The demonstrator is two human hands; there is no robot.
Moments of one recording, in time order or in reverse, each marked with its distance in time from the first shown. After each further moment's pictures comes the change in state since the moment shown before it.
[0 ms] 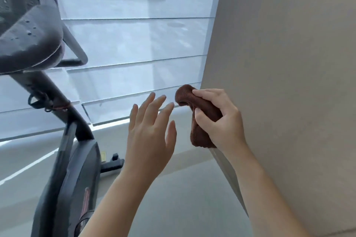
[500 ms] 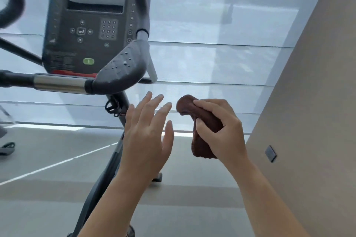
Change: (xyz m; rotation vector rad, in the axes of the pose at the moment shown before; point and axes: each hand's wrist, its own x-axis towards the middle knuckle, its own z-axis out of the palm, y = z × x) left_hand 0.047 -0.087 -0.060 0.312 0.215 -0.172; right_hand 0.084 -0.017 0.118 0.229 -0.252 -0.175
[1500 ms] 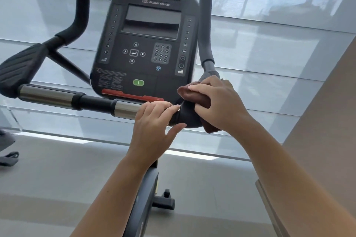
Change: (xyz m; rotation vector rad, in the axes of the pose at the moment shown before) left_hand 0.064 -0.199 -0.046 0.090 0.003 0.084; right_hand 0.131 -0.069 0.173 -0.733 -0.305 -0.198
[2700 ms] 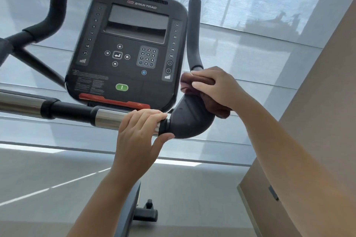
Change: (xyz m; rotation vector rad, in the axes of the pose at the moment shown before) left_hand -0.001 -0.011 0.011 -0.097 0.127 0.031; right_hand 0.050 0.032 -0.020 0.121 -0.032 0.088
